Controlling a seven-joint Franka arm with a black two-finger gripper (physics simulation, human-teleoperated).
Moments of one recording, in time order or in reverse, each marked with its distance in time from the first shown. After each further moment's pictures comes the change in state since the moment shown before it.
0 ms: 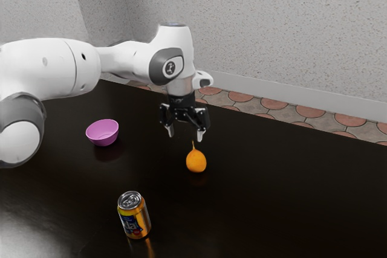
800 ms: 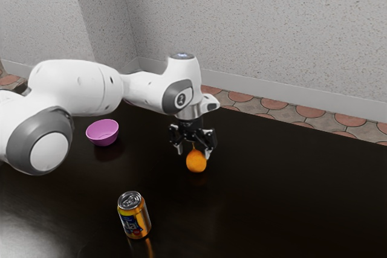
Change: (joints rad) arm -0.029 0.166 0.035 0.008 -0.017 0.207 -0.010
